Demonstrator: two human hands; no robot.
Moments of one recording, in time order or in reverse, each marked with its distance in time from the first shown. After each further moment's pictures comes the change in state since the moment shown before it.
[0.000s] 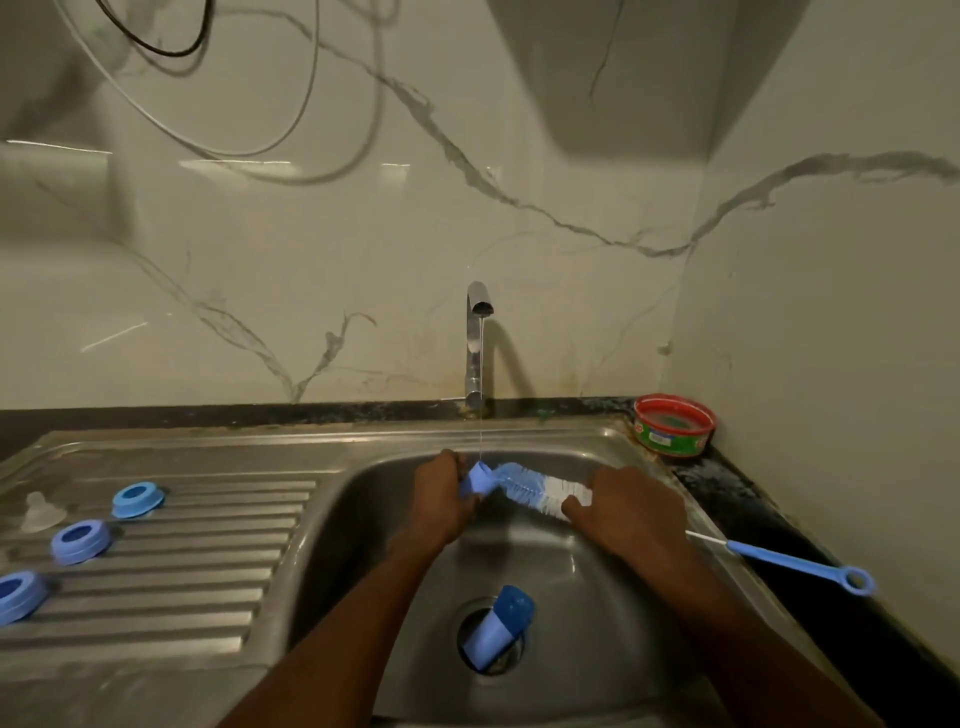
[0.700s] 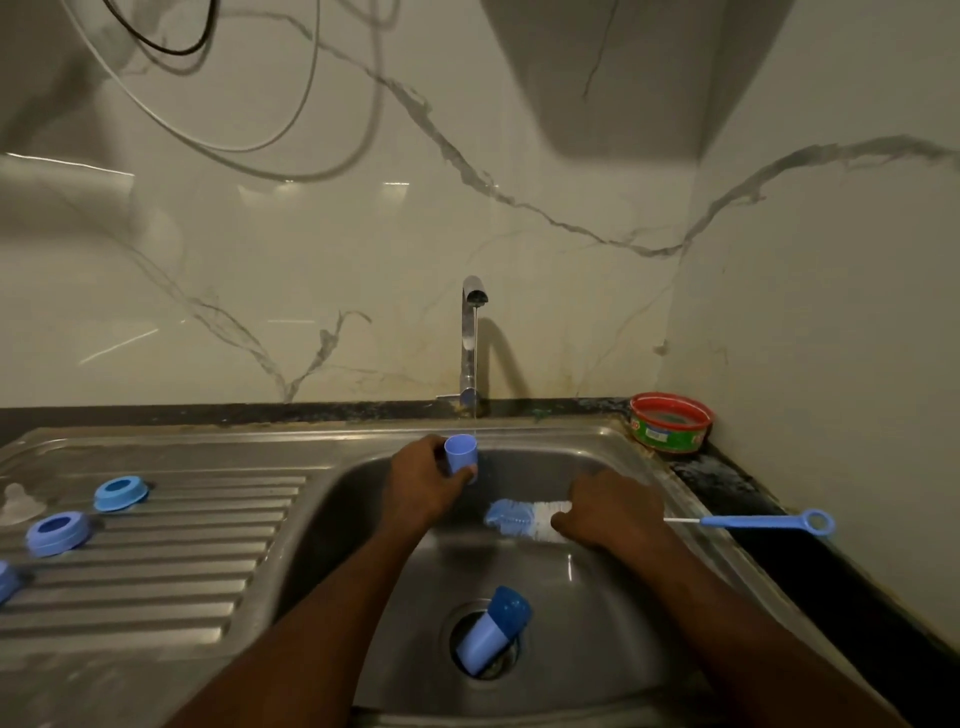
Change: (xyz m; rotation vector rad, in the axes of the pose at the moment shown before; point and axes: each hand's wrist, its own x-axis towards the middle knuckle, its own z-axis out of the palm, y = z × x) left_hand 0.013 -0.020 0.004 -0.119 0.172 0.040; right_hand 0.012 -0.006 0.021 -0.059 -0.168 -0.030
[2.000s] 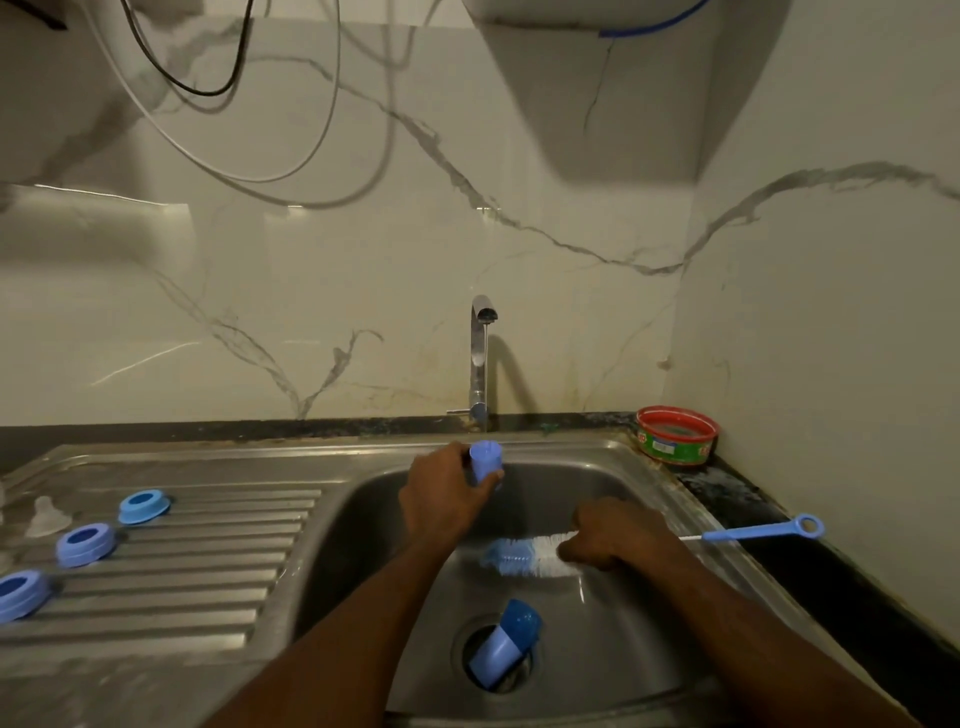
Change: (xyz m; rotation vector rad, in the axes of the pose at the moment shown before) left_hand -0.016 0.027 -0.005 0.129 0.078 0.065; right_hand 0.000 -0.002 0.005 0.033 -0.187 -0.051
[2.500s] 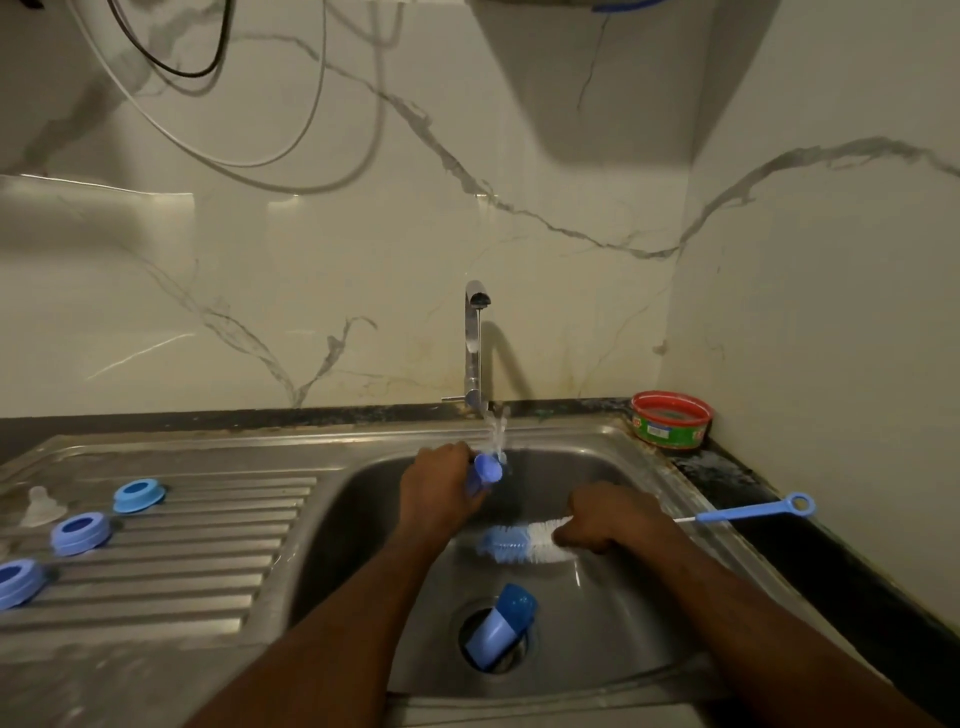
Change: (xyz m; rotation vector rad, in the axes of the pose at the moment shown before) left_hand -0.007 -0.001 -0.005 0.238 -0.107 0.131; right_hand 0.000 0.001 -0.002 -0.008 -0.037 -0.007
